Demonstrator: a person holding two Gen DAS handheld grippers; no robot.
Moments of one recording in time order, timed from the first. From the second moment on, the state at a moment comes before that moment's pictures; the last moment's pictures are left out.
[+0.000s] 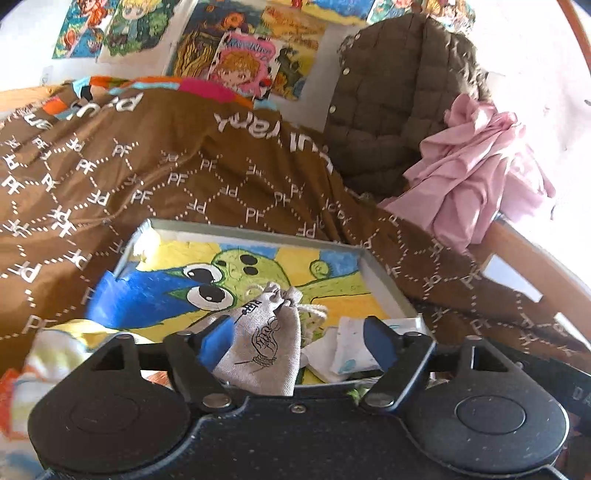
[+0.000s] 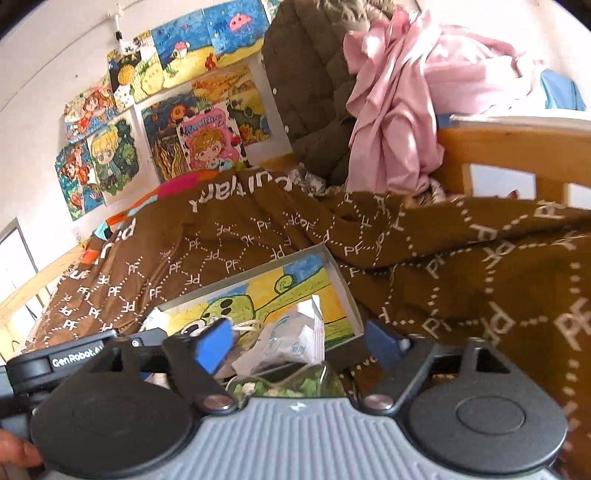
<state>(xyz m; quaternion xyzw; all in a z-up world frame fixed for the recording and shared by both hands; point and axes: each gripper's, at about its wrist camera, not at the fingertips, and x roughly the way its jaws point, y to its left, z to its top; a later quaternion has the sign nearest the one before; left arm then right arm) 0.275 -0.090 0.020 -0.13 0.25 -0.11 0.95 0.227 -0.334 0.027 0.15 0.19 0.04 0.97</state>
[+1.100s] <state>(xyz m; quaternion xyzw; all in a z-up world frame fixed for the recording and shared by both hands) 0.104 -0.082 0.033 -0.12 0.30 -0.17 0.93 0.018 -0.319 0.035 0.07 0.20 0.03 0.98</state>
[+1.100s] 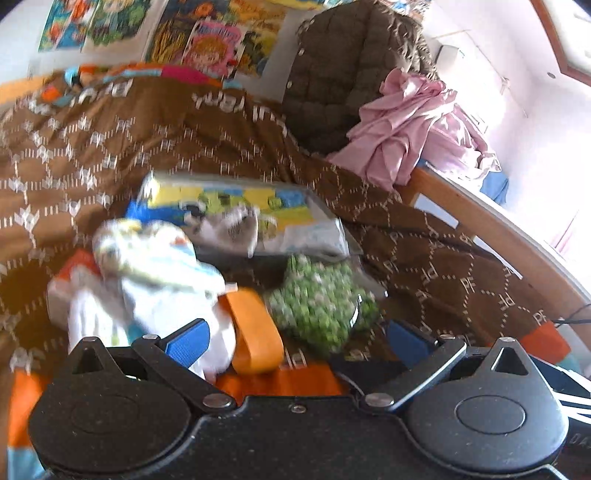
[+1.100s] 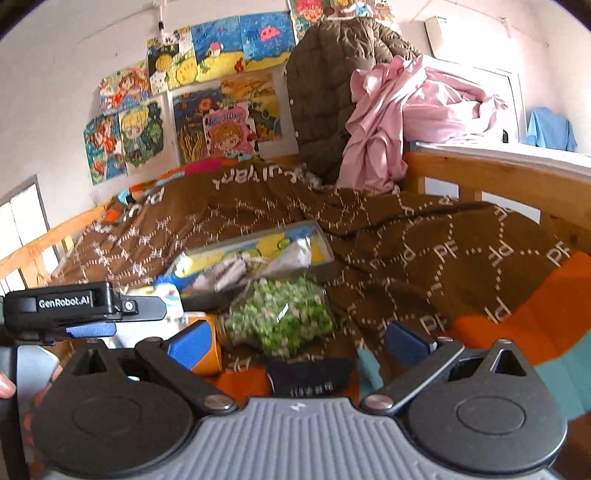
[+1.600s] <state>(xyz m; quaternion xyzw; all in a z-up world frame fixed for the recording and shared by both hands) 0.117 -0.090 -0.020 -0.20 0.37 -0.17 0.89 0.040 -0.311 -0.002 0.01 0.31 0.01 0.95</state>
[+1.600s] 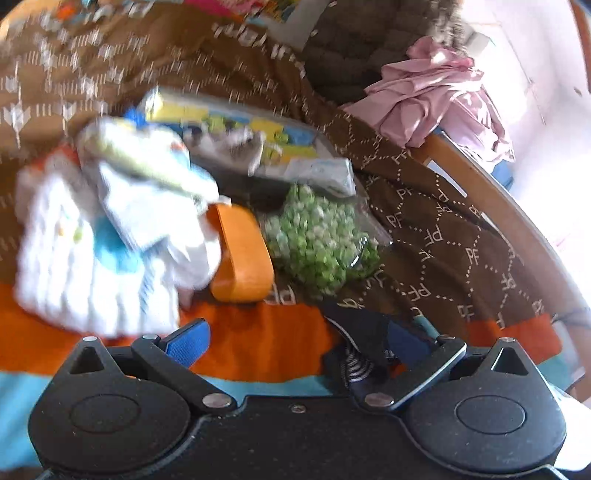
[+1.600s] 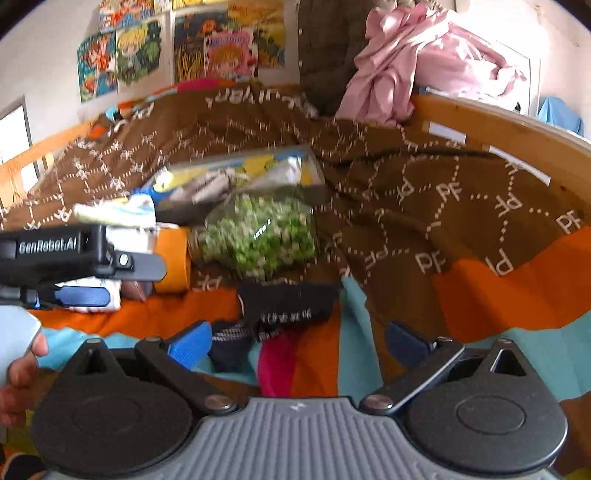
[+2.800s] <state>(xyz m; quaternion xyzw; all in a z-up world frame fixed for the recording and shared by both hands) 0.168 -0.093 -0.097 -0.39 0.33 -0.03 0.86 0.117 -0.294 -0.055 -0.09 0.35 0.09 0.93</state>
